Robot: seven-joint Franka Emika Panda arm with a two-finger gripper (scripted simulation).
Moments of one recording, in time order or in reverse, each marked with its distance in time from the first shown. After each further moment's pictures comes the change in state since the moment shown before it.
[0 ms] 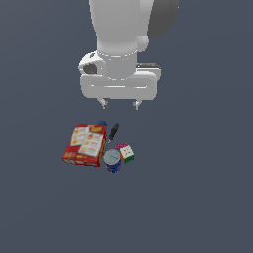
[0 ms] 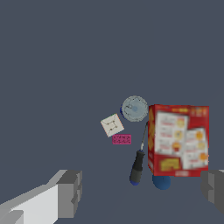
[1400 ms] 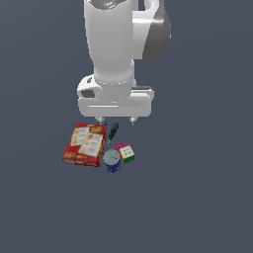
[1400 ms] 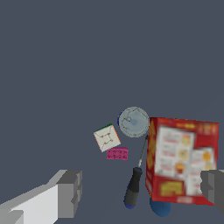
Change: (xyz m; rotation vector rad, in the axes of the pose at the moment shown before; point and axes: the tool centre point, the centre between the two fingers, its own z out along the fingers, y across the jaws) arm 0.027 0.011 0.045 -0.008 0.019 -0.056
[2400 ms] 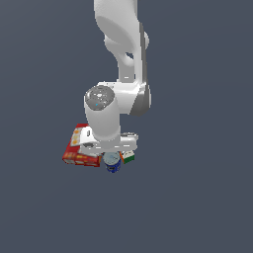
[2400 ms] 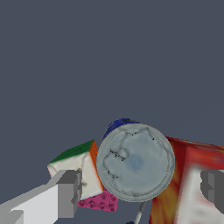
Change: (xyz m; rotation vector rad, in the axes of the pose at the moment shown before) arm 0.024 0.030 0.159 0.006 -0.048 -0.089
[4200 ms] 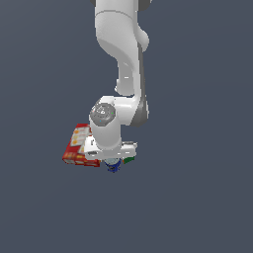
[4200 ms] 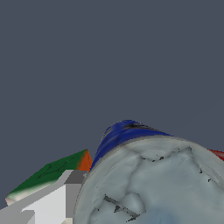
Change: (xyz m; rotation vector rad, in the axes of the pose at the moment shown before) arm -0.001 0.000 0.056 0.000 -0.005 -0.003
